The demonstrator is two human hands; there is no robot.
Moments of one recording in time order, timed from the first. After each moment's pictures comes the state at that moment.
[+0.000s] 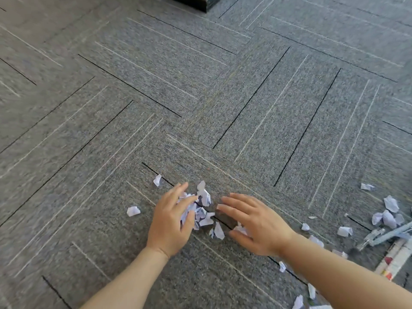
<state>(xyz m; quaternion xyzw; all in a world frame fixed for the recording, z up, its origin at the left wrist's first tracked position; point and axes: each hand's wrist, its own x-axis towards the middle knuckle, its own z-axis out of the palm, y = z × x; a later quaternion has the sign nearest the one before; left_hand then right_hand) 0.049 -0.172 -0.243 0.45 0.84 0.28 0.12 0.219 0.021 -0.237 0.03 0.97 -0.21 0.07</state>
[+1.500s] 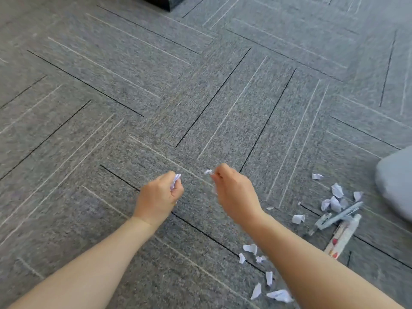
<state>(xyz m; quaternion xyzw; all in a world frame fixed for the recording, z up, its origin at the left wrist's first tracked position) 0.059 -0.083 -0.212 0.45 0.84 0.27 0.10 0.206 0.050 -0.190 0.30 0.91 -0.28 -0.11</state>
